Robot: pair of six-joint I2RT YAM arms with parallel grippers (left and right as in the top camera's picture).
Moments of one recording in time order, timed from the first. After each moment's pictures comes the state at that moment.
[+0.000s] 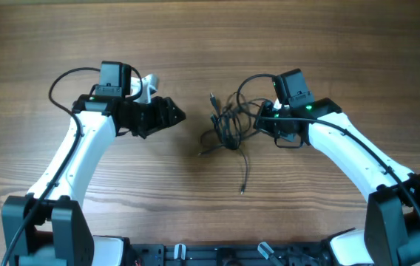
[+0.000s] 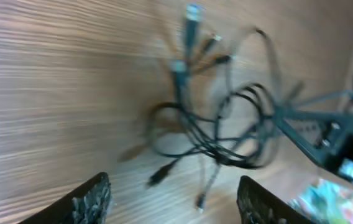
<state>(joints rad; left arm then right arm) -0.12 1.56 1.06 -0.72 0.62 -0.35 0.35 1.61 1.00 -0.55 -0.26 0.72</state>
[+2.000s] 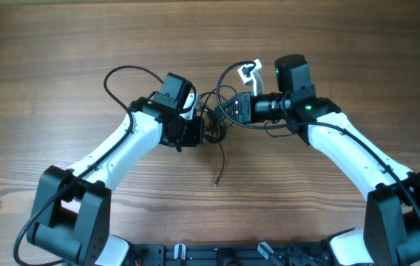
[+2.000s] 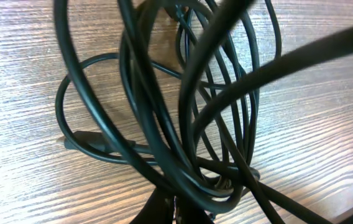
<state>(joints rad) -0.42 1.67 1.06 -0.70 0.32 -0.37 0.35 1.62 1.00 -0.15 -0.94 0.49</state>
